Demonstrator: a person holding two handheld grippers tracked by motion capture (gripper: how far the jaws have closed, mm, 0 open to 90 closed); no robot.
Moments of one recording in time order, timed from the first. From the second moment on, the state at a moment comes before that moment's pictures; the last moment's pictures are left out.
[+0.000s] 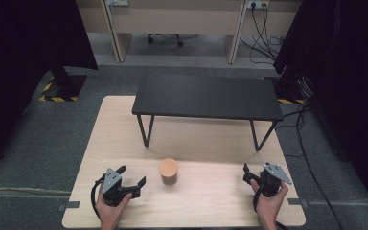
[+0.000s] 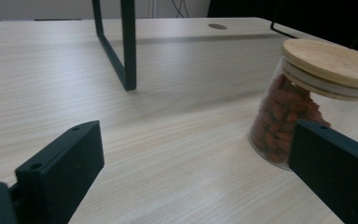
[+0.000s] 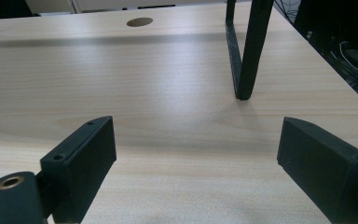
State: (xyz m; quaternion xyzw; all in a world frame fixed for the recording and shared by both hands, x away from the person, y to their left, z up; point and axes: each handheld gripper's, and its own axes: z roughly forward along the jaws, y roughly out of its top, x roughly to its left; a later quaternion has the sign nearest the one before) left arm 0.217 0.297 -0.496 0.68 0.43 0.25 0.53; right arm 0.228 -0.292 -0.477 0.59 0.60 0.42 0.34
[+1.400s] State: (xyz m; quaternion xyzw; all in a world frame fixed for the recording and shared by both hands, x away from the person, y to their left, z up) left arm 0.258 0.221 -0.482 0.77 0.34 0.22 0.50; right arm 0.230 -0.293 -0.475 0.59 0.61 0.42 0.33
